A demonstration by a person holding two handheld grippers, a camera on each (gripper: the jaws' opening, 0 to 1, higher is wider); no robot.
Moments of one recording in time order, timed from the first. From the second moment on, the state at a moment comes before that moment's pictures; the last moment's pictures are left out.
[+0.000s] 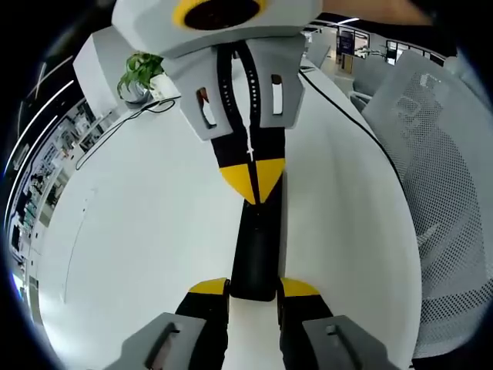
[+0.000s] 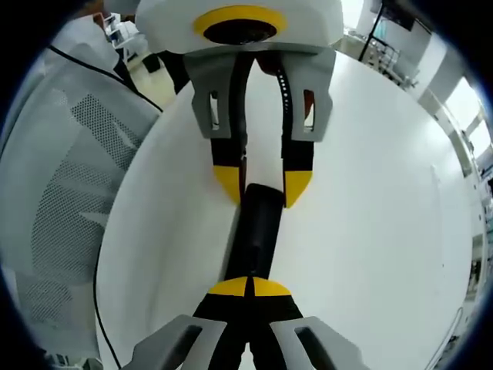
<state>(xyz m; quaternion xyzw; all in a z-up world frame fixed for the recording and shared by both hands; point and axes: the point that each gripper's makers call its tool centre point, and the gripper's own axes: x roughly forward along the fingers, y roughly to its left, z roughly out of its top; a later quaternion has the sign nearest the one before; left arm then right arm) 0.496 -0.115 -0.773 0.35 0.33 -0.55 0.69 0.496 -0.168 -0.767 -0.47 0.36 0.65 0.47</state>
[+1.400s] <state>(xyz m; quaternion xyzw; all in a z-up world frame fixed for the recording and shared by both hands) 0.498 -0.114 -0.773 0.35 0.33 -0.55 0.68 0.497 -0.169 -0.734 -0.48 0.33 0.65 0.49</state>
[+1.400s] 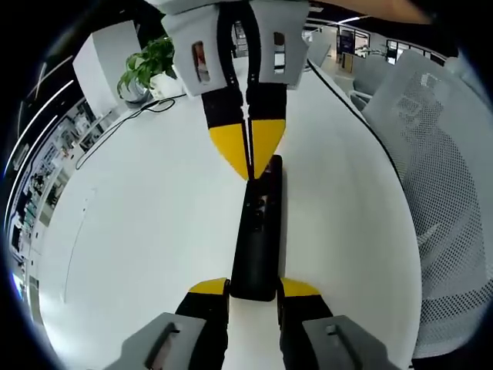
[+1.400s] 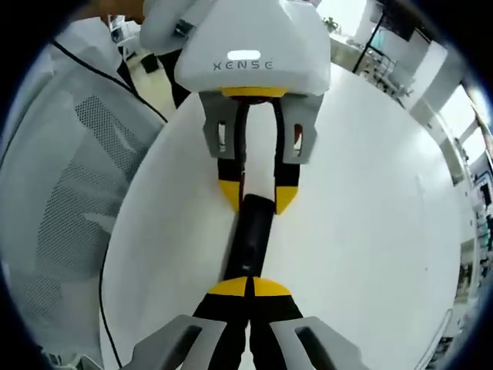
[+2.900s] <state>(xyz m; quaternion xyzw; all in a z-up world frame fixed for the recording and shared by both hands) 0.496 -0.115 -0.773 0.35 0.33 -0.54 0.69 0.483 -0.168 -0.767 -0.48 0.35 0.66 0.46</state>
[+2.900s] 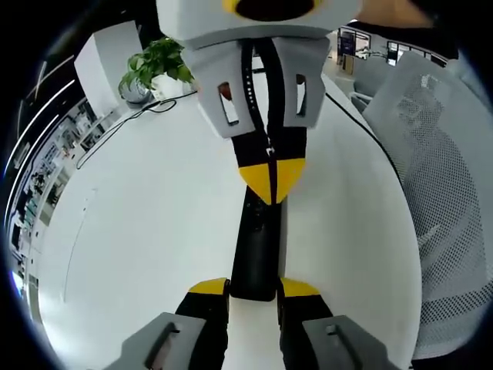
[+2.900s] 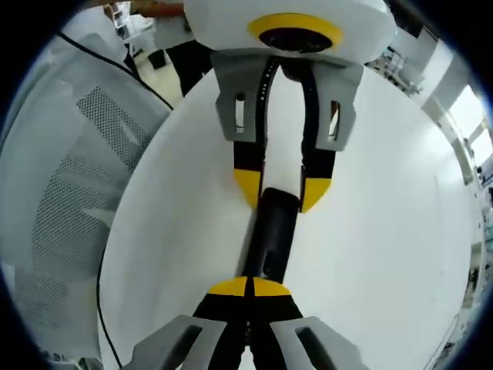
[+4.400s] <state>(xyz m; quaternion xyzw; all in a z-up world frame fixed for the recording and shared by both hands) 0.497 -0.115 -0.774 0.35 0.33 -0.55 0.69 0.503 -0.161 -0.732 -0.47 0.33 0.65 0.51</state>
